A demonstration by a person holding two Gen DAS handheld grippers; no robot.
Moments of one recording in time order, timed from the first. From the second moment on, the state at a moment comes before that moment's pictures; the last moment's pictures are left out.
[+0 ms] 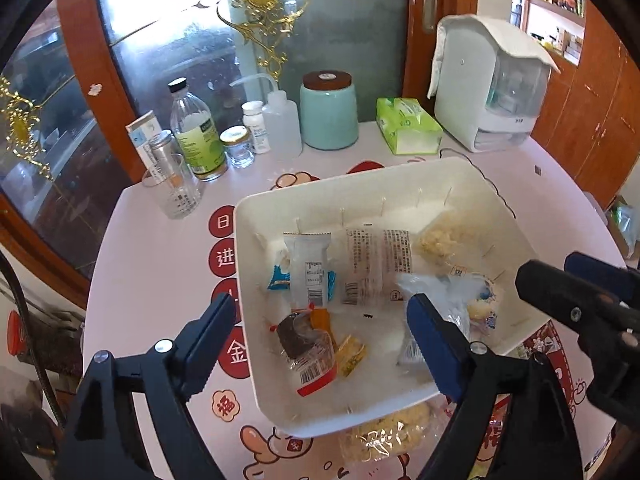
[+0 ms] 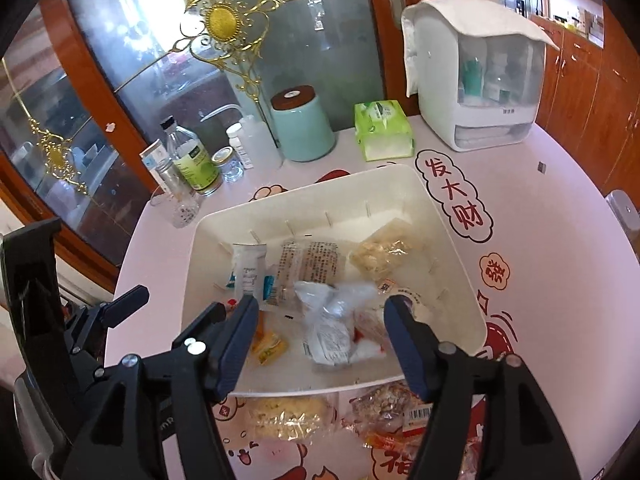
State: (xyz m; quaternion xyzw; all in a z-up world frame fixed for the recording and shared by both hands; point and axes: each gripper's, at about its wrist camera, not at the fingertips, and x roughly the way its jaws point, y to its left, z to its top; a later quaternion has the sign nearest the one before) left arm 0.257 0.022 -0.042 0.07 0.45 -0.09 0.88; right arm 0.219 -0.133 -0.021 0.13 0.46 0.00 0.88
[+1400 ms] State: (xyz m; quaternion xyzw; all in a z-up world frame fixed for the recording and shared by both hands) left arm 0.125 0.003 0.012 0.07 0.39 -0.17 0.90; right arm 0.073 -0.172 0.034 0.11 0.39 -0.06 0.91
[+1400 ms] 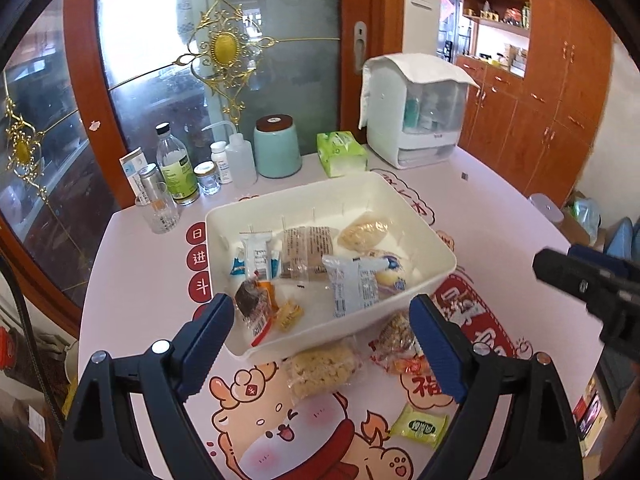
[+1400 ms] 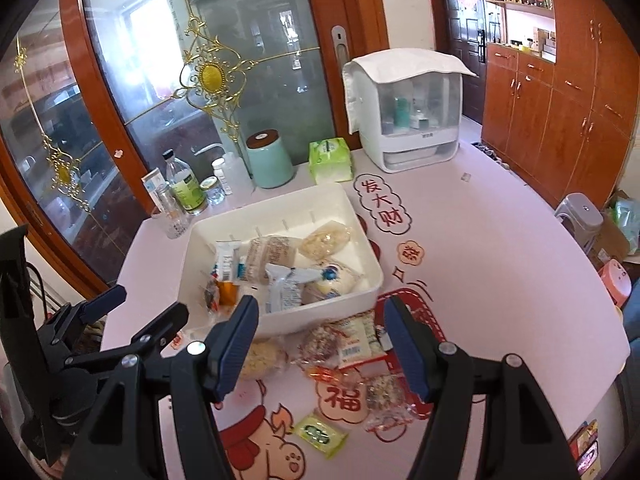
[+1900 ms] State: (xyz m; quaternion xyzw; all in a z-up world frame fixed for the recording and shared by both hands) left arm 0.110 0.008 -0.041 0.11 0.43 -0.18 0.88; right arm 0.066 -0.197 -0.010 0.08 0.43 -0.05 0.90
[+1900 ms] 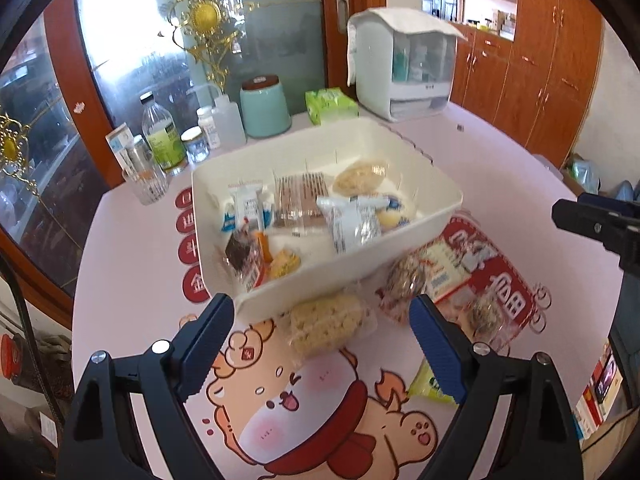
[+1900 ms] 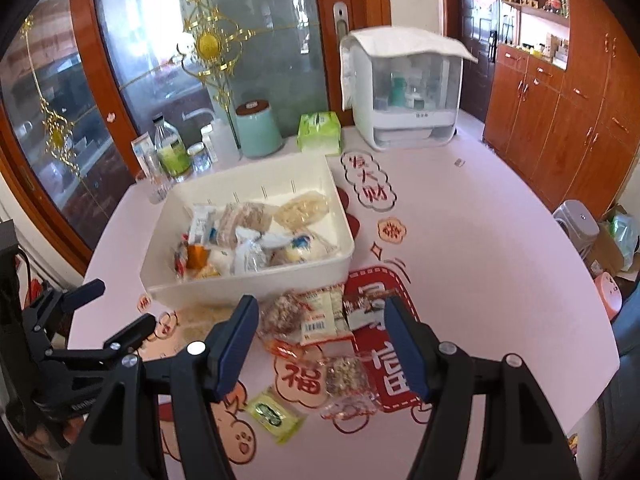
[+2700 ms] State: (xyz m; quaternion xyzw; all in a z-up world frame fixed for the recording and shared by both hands) left arm 0.156 -0.020 -0.162 0.22 0.47 -0.20 0.83; right arm 0.091 -0.252 -0.139 0.11 0.55 0.01 0.83
